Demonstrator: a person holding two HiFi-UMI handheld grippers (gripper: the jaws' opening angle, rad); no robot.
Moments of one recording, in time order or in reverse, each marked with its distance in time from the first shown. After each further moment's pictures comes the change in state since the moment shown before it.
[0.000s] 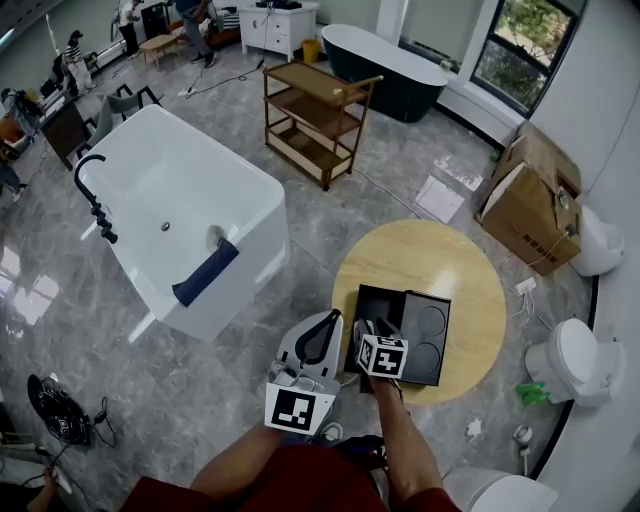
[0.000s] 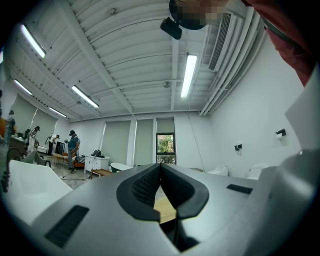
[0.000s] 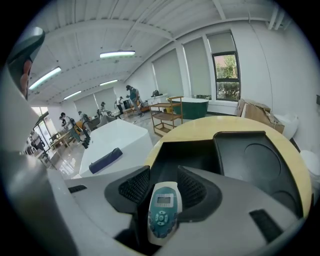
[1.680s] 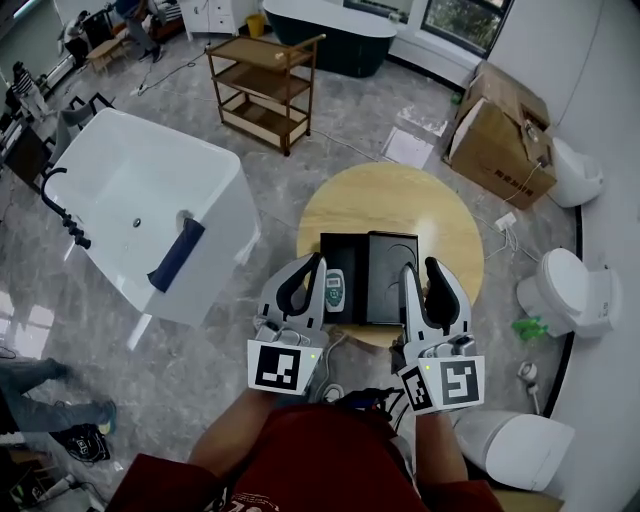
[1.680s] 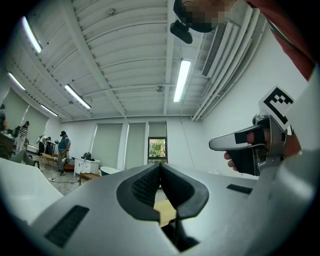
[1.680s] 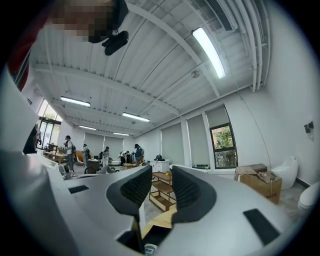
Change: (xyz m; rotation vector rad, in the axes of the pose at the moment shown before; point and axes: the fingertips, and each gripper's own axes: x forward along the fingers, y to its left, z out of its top) left arm 0.016 -0.066 0.014 -0.010 -0.008 -0.097; right arm -0.312 -0.005 0.157 -0.155 -0.789 0.003
